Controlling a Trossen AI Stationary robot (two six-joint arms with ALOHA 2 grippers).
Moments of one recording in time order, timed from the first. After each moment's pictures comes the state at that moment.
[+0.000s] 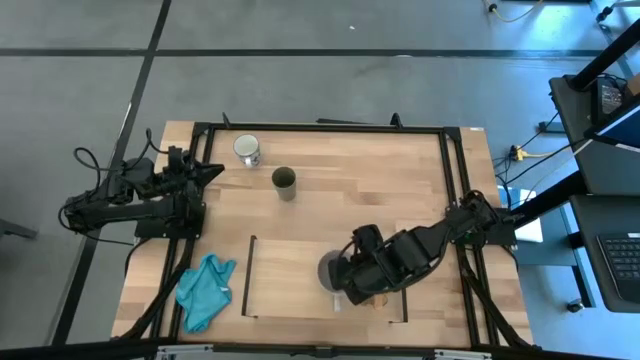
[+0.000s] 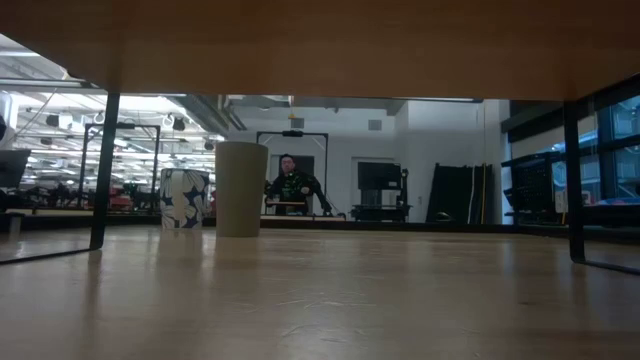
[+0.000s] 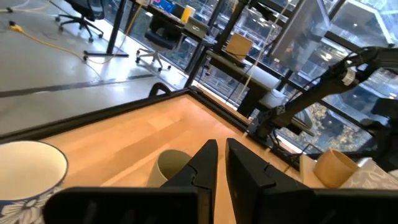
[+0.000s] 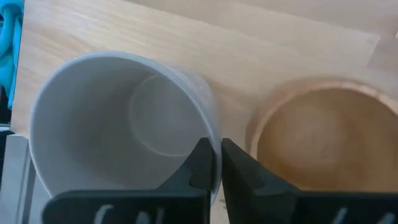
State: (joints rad) left arm 0.16 0.05 0.52 -0.57 -0.26 -0.52; right arm 0.53 2.05 2.31 -1.57 0.25 1.82
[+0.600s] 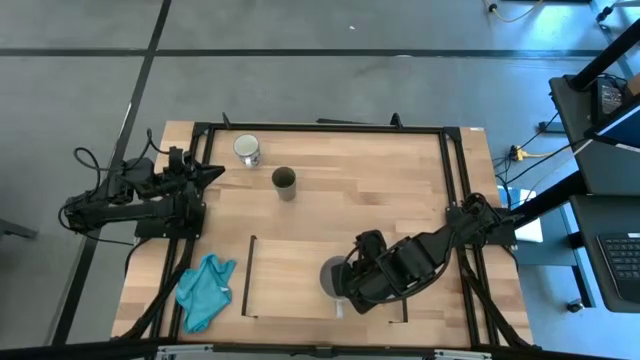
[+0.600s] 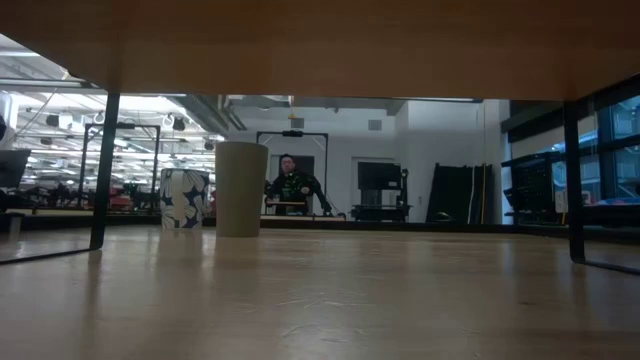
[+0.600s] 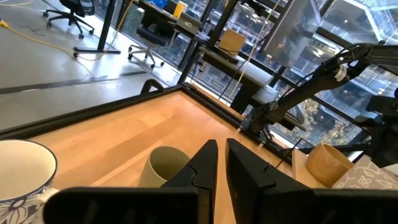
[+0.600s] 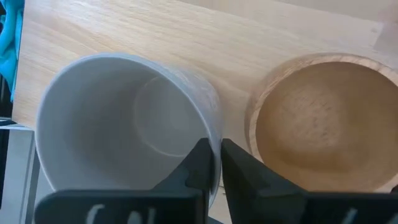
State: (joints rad) left arm 0.16 0.05 0.52 -0.57 -0.23 -0.52; right arm 0.57 2.05 2.31 -1.57 0.26 1.85
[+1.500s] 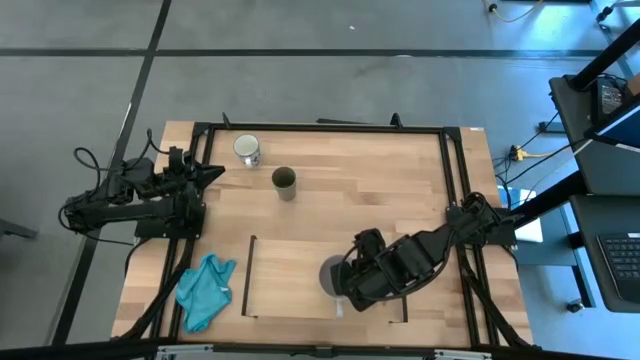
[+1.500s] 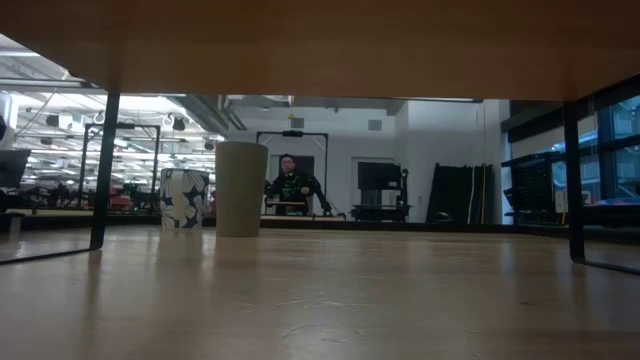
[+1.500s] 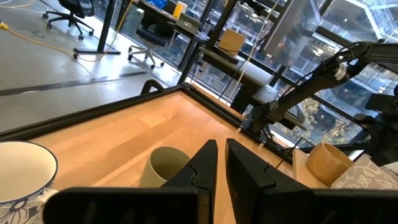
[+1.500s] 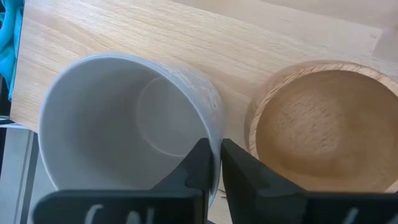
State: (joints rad) left arm 0.16 0.05 0.52 -0.57 -0.23 -0.51; right arm 0.56 2.05 2.31 -1.57 0.25 1.83
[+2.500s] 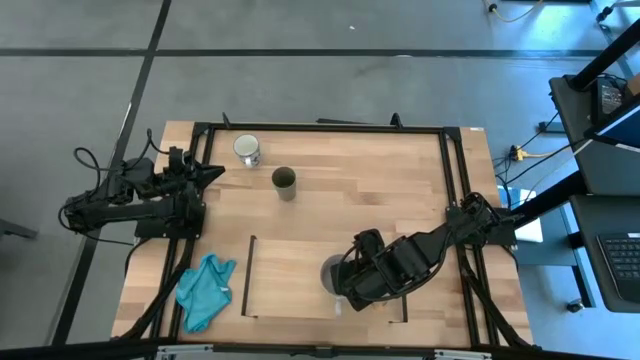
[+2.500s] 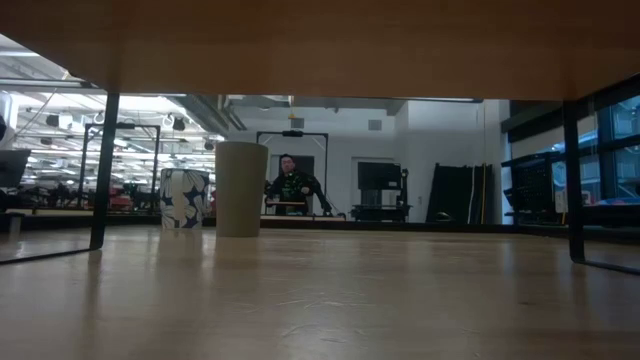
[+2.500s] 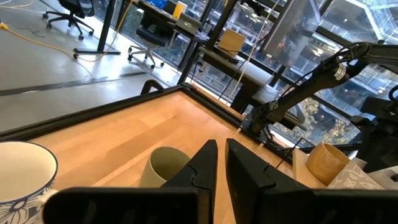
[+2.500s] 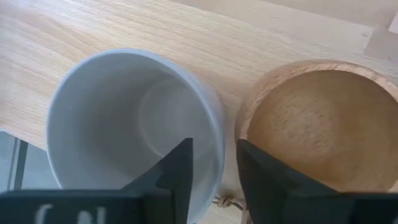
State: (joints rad) left arm 0.16 0.05 0.52 -0.57 -0.23 -0.51; right arm 0.55 2.05 2.27 -1.57 0.24 1.83
